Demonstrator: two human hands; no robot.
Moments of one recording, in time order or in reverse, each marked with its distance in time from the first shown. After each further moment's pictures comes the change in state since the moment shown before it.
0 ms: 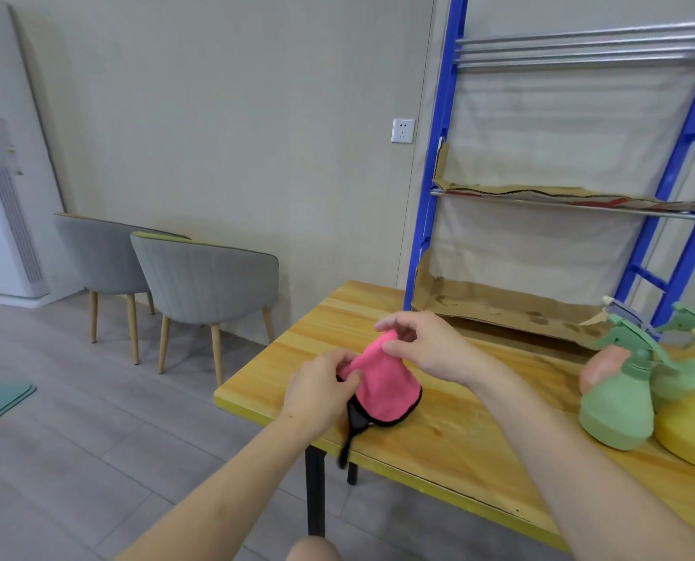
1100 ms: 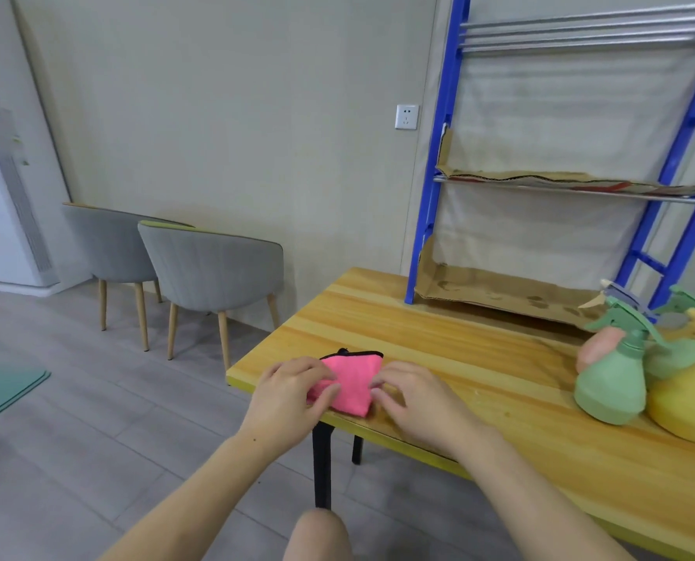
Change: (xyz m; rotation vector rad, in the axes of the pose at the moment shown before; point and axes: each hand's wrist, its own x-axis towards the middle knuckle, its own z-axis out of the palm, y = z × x) left_hand -0.052 -0.054 -0.021 0.285 0.112 0.267; right_hand -0.062 0.026 0.076 -0.372 0.024 -0.151
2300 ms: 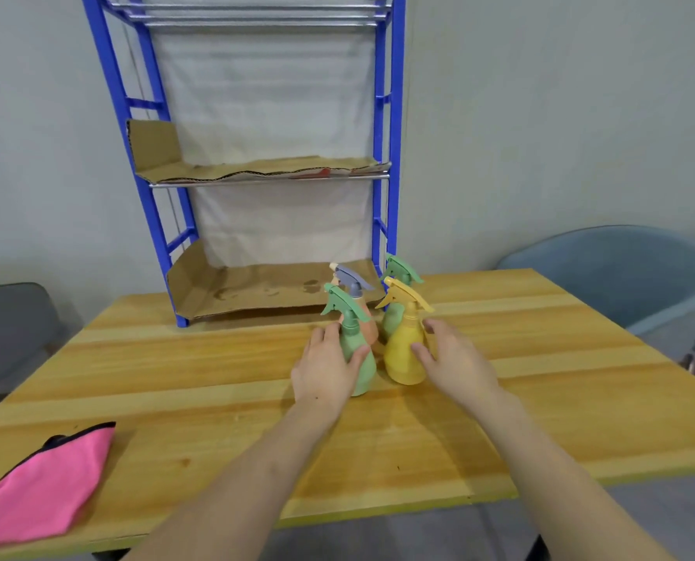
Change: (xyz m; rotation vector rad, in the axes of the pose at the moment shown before) left_hand 0.146 0.367 0.180 -0.206 -0.316 -0.068; right_hand -0.214 0.254 -0.187 -0.104 0.321 0.884
